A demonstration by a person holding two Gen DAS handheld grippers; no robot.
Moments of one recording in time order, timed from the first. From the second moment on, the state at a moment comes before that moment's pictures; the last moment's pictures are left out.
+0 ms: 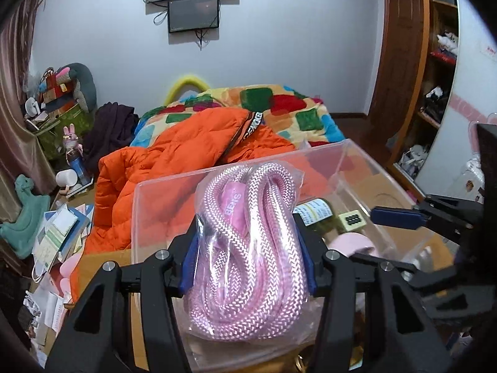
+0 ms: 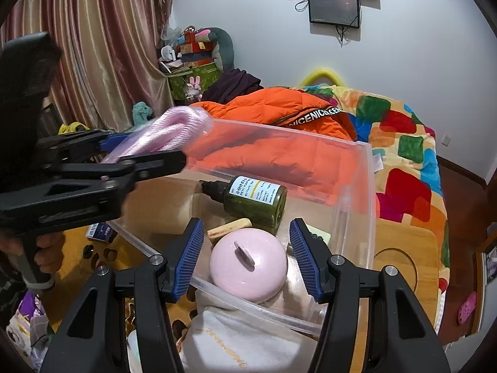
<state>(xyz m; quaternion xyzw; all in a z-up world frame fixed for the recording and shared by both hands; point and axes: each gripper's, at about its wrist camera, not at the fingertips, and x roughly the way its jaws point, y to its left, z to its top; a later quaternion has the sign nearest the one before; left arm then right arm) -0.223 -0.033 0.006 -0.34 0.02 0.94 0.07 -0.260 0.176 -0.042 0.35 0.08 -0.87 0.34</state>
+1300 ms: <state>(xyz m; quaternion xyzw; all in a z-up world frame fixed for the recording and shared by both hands) -0.104 -0.043 -0.004 -0.35 0.04 0.93 0.04 -0.149 0.224 -0.031 0.33 0.03 -0.88 0.34</state>
